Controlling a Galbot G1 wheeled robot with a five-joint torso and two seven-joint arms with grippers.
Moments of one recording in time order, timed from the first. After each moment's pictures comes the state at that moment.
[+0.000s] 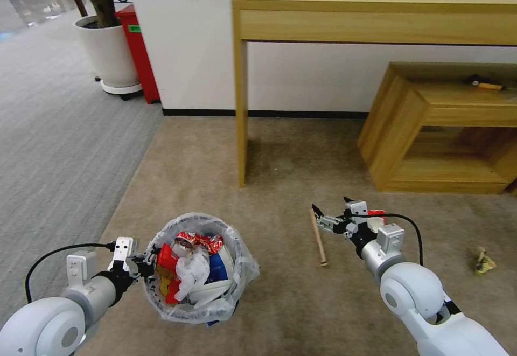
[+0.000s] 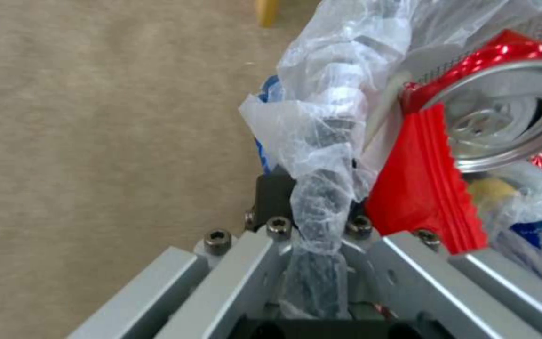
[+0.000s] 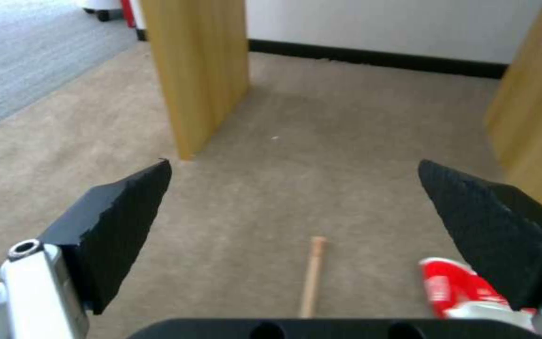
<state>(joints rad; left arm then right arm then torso) 1.64 -1.03 -0.80 -2.24 -0.77 0.74 0.03 -1.29 1.00 0.34 2.03 0.53 -0.32 0.12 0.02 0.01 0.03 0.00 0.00</state>
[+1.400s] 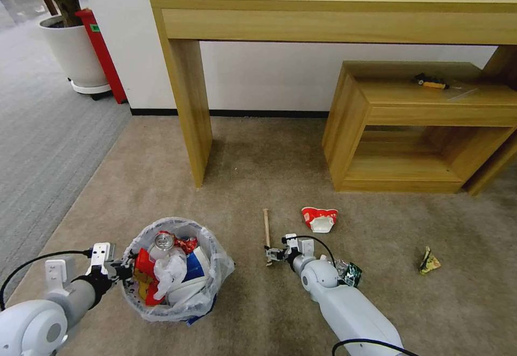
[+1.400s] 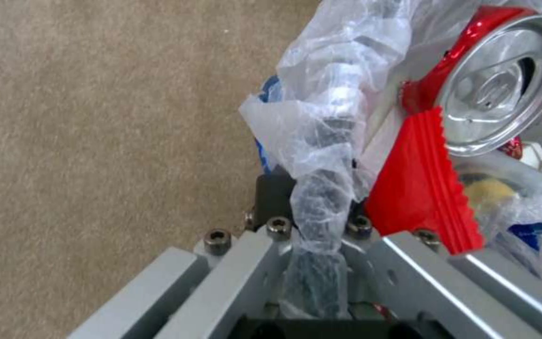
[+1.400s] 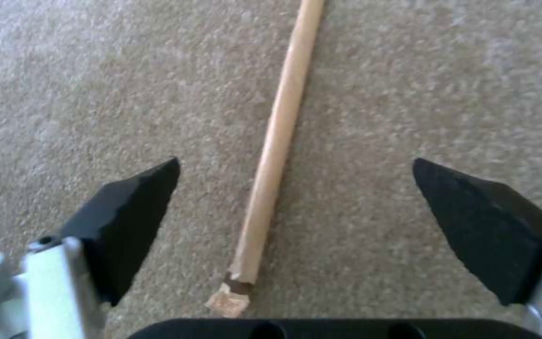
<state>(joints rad) 1.63 -1.04 -0.87 -2.12 -0.76 0.74 0.05 -0.84 1.36 -0.04 1.06 0.57 -0.29 0.01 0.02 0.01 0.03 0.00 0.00</state>
